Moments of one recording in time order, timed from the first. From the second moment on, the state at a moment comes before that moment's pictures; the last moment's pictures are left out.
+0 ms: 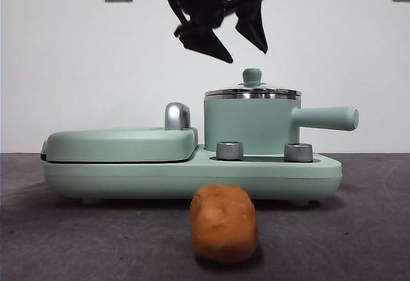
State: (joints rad) left arm -0.65 1.93 1.75 -0.32 0.15 0.05; right arm -0.05 0.54 0.96 -0.76 -0.65 0.11
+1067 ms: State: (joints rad) left arm -0.67 2.01 1.75 -0.27 0.11 0.09; right arm -0.05 0.54 0.96 -0.76 -0.65 0.11
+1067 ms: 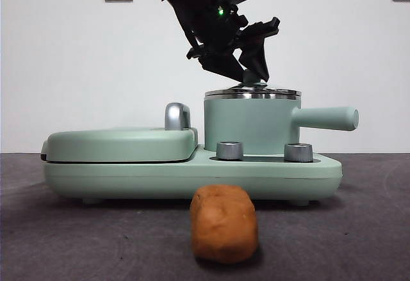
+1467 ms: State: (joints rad) left arm -0.67 2.01 1.75 -0.26 0.11 0.11; right arm -0.05 0.54 0.96 -0.76 -0.65 0.11
